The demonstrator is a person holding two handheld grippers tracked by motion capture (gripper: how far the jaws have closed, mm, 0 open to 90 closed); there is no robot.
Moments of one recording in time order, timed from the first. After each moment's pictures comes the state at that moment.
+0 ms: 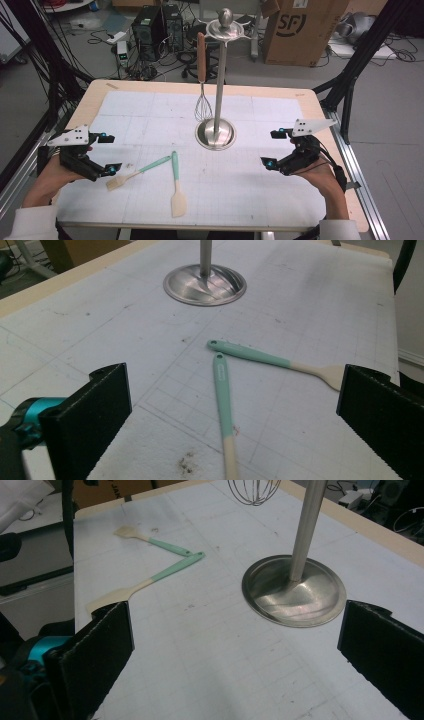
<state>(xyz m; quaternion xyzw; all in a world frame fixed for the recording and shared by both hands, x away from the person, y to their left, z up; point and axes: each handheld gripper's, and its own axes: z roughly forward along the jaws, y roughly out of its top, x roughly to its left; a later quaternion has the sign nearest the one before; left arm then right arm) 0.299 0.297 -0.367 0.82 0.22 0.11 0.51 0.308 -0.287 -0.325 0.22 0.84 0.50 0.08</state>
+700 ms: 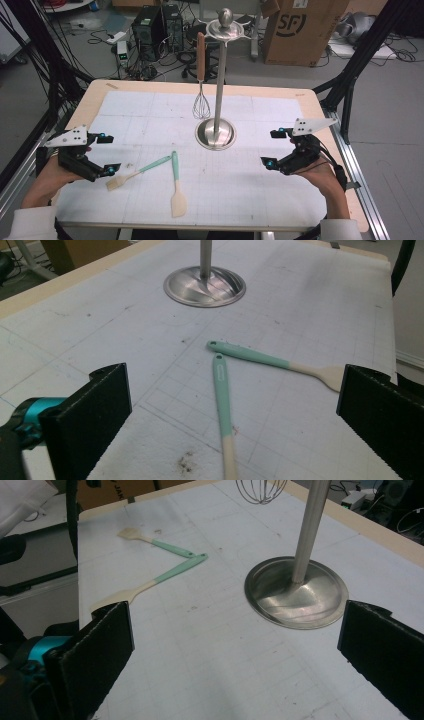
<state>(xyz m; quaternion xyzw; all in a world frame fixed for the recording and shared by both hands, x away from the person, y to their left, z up) 0.299 0.299 -0.365 0.82 0.22 0.11 0.52 0.308 -0.287 -0.321 0.21 0.84 0.50 0.08</state>
